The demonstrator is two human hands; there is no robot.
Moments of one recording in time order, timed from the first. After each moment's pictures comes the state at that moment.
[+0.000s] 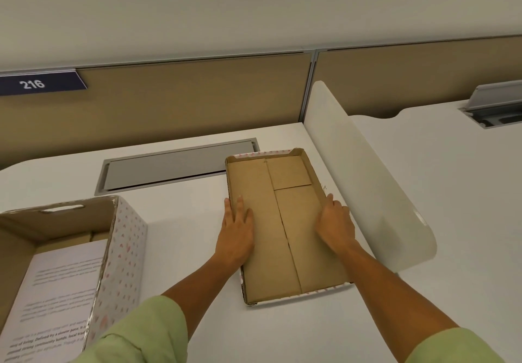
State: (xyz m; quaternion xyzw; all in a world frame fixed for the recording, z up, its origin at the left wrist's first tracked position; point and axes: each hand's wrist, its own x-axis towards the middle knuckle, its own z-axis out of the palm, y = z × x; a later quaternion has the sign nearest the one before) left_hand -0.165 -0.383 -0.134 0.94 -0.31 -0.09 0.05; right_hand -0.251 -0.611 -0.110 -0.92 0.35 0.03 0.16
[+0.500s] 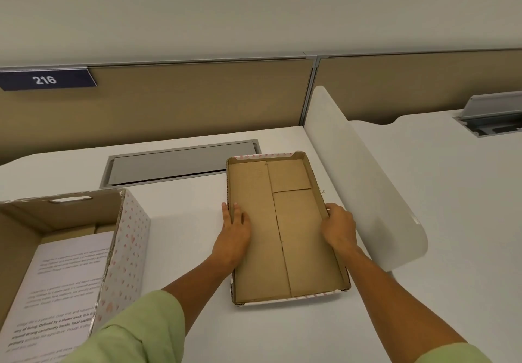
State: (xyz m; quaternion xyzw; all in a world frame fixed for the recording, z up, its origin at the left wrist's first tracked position) left_hand -0.176 -0.370 -0.135 0.94 -0.32 -0.10 0.02; right_hand -0.271 -0.611 -0.098 -0.88 0.36 -0.07 0.30
